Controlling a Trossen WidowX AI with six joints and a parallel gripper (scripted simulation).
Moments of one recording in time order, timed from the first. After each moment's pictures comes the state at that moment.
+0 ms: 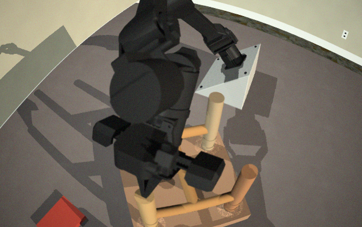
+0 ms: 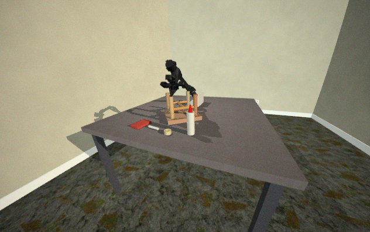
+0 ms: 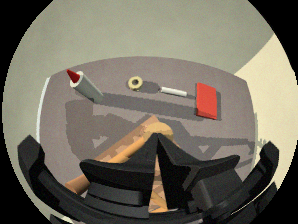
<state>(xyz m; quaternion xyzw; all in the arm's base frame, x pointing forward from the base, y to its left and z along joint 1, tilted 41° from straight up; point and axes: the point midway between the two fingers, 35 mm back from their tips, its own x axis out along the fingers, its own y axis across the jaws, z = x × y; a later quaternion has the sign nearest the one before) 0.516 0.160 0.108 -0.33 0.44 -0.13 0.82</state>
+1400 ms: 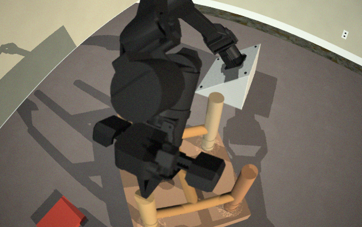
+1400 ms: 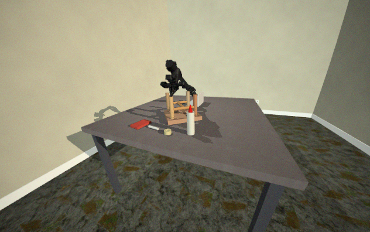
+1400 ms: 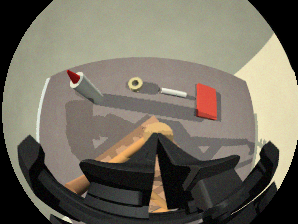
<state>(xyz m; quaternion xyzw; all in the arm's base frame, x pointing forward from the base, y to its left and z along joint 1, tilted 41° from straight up) 0.516 0.160 0.107 -0.33 0.44 -0.13 0.83</state>
